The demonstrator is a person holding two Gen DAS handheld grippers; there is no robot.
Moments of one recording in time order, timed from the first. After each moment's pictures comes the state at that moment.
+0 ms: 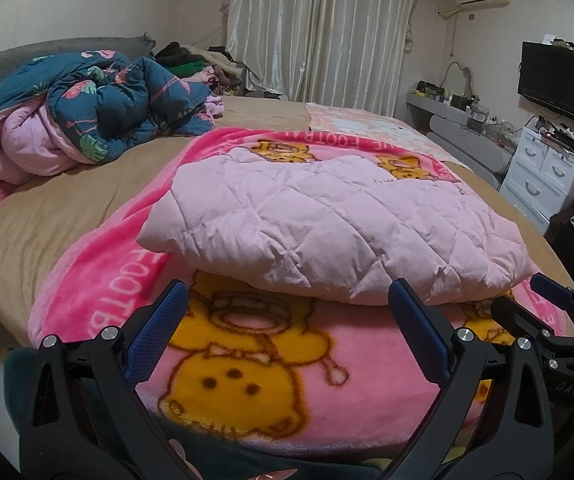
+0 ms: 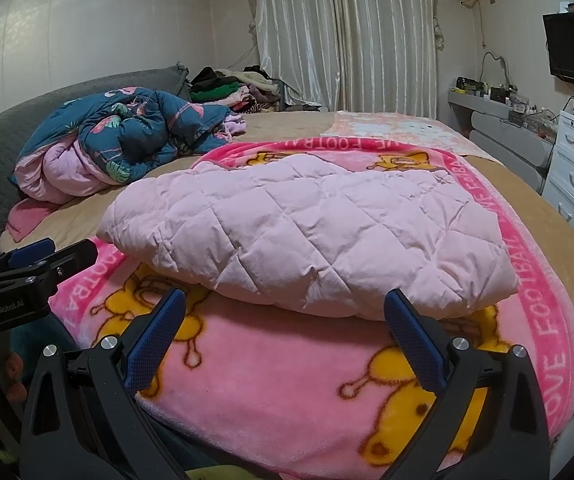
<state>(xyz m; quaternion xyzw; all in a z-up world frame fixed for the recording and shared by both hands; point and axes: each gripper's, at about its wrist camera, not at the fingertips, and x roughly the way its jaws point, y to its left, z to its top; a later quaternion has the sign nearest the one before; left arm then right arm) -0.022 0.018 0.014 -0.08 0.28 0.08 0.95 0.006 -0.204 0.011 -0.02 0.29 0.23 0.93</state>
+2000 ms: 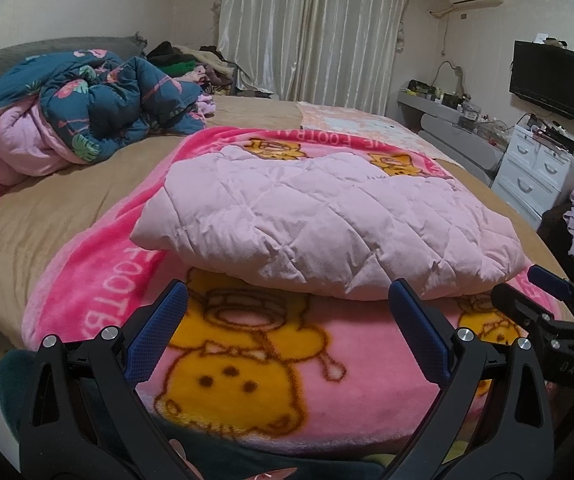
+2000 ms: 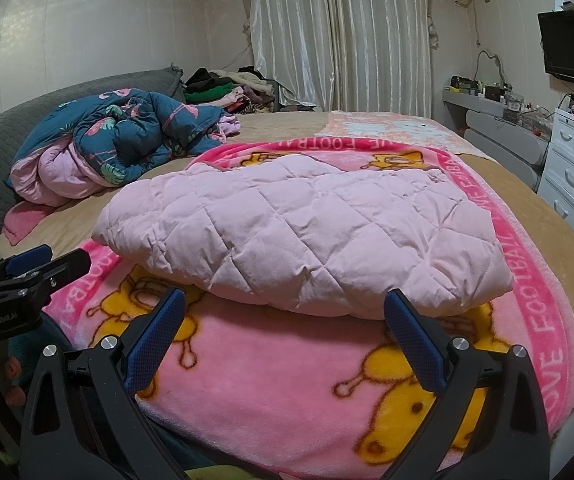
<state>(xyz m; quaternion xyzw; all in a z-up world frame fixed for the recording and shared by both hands) -0.021 0.026 0.007 -0.08 0.28 0.06 0.95 0.008 -0.209 0.011 -0.02 0.29 0.22 0.93</state>
